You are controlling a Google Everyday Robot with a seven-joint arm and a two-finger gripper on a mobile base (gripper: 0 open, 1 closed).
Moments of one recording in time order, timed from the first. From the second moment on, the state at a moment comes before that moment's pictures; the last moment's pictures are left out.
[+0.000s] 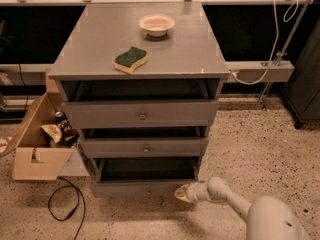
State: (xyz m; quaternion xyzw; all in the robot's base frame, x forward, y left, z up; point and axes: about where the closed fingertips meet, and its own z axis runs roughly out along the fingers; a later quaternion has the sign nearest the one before) arm 0.612 -0.097 0.135 -0.59 0.70 0.18 0.35
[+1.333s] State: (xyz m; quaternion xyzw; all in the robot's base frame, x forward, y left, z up) arm 0.668 -0.124 0.157 -0.58 0.70 0.14 0.40
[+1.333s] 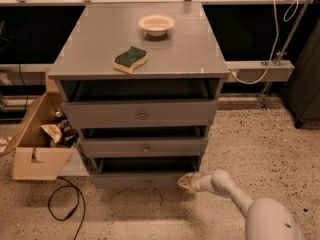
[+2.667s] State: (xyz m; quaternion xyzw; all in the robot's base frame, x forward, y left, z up) arm 0.713 -0.147 0.150 -0.55 0.70 0.13 0.43
